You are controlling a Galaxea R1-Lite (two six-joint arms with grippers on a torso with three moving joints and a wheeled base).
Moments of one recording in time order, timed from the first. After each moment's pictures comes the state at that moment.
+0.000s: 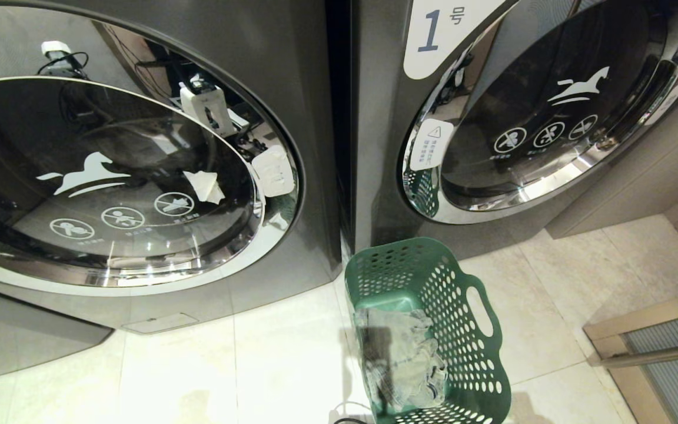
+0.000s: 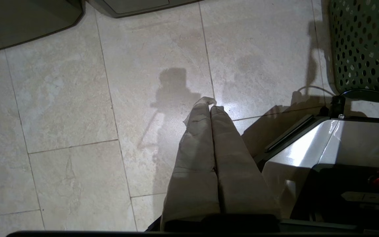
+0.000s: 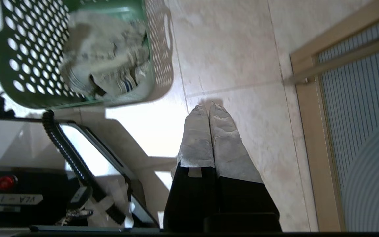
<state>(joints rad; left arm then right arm) 0.11 0.29 -0.11 0.27 0.00 0.06 -0.02 0.18 -0.11 0.28 0.00 -0.08</state>
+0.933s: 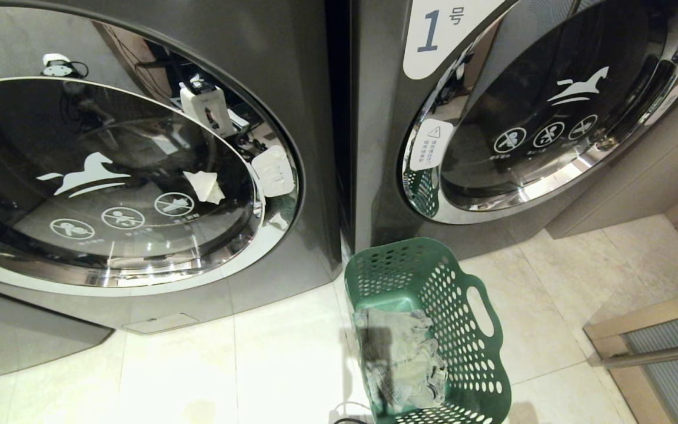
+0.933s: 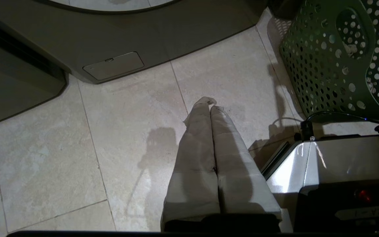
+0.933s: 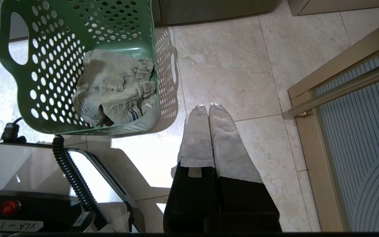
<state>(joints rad) 0.00 0.06 -0.10 0.26 -0.05 0.10 0.00 0.00 -0.12 0.30 0.02 -0.08</state>
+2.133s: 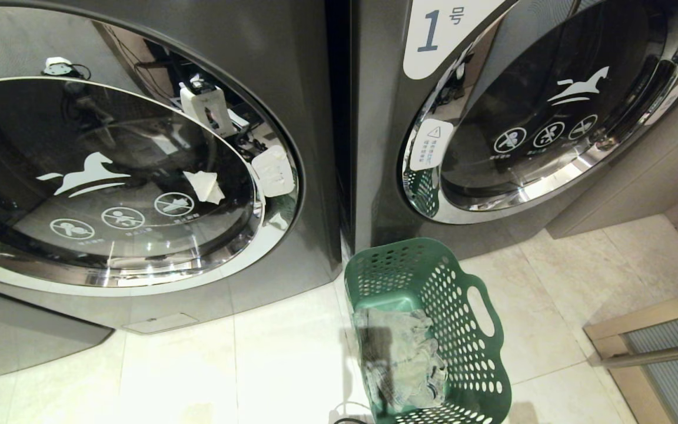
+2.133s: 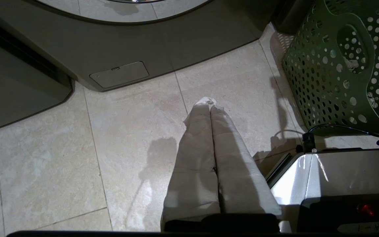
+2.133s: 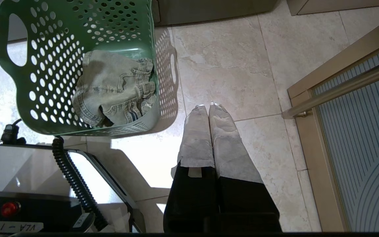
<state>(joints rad) 0.00 0.00 -0.10 0.26 -0.02 0.08 0.00 0.00 -0.12 0.29 0.01 -0.07</state>
